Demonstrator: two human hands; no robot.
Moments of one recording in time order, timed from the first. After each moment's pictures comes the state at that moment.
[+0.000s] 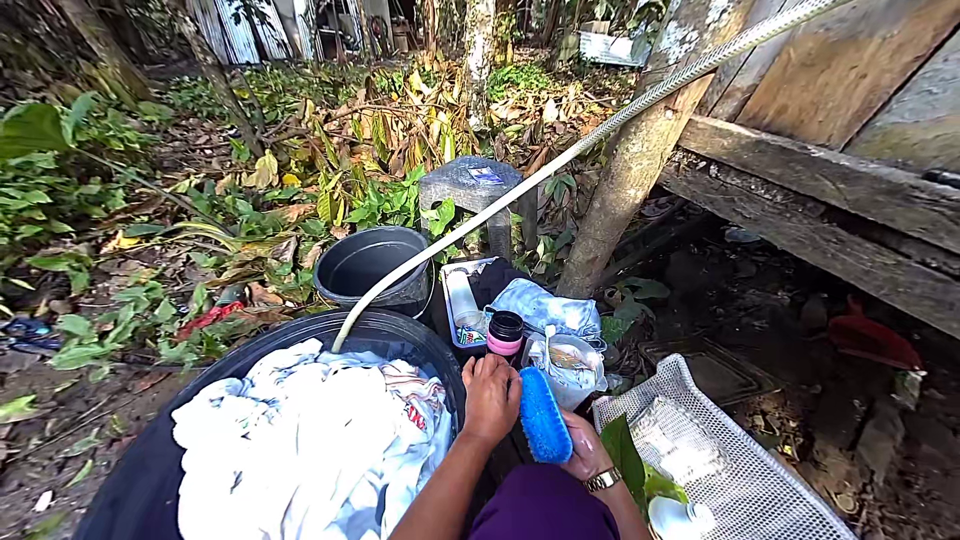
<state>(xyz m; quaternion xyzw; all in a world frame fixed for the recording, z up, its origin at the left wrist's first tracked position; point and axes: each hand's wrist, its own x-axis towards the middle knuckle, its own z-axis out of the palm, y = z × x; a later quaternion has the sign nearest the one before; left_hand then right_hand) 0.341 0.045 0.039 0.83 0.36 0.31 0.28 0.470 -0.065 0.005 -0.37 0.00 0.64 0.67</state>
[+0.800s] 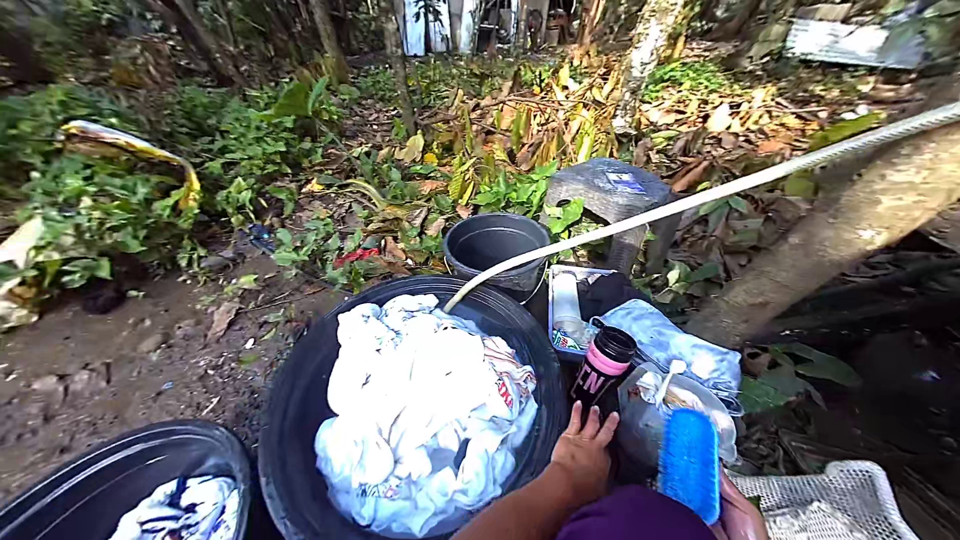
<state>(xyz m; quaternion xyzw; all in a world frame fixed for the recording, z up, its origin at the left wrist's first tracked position) 0.324 0.007 -0.009 0.92 0.29 -0.08 0.24 0.493 -0.095 0.004 -0.38 -0.10 0.55 0.73</state>
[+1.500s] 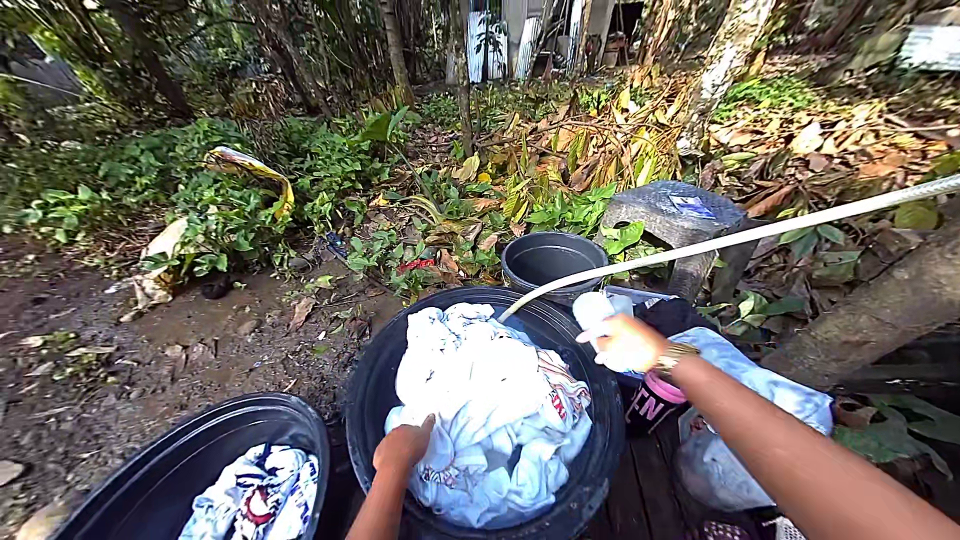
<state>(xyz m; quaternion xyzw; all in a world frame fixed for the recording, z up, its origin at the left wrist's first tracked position) 0.002 -0.002 0.053 0.40 0.85 -0.08 0.34 0.350 0.113 0.183 -0.59 -0.74 0.33 0.00</state>
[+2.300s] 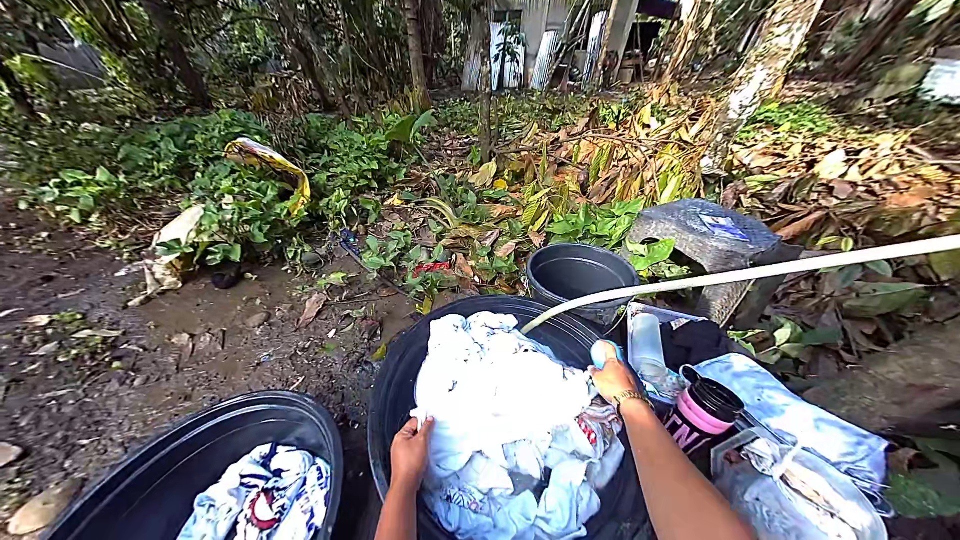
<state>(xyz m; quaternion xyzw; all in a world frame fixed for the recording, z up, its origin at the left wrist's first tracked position) -0.040 0.004 -0.017 0.30 0.76 0.44 0.38 0.301 0.163 0.037 -0.76 -0.54 0.34 0.13</state>
